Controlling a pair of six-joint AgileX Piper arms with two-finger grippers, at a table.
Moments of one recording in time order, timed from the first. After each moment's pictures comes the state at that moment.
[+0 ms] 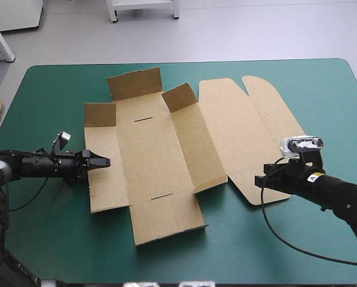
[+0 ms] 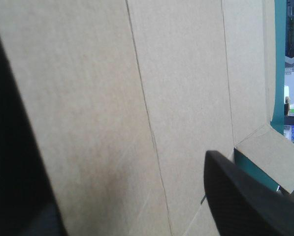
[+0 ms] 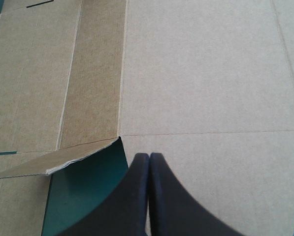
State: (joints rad) left arm 0.39 1.80 -0.92 -1.12 1.18 0.96; right arm 0.16 0.95 -0.70 0.54 0.57 -0.32
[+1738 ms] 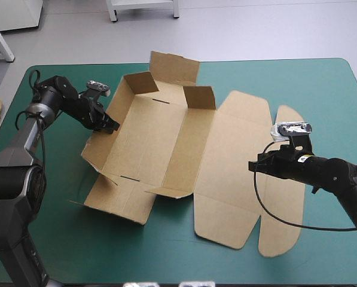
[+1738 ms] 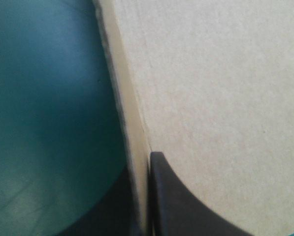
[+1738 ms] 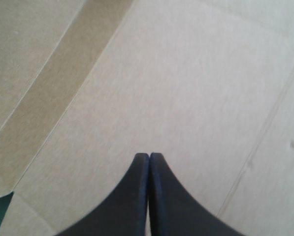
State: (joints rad) left arm 0.00 1.98 -1.70 -0.38 1.16 0.64; right arm 0.16 1.13 -0.80 0.57 0.56 -0.37
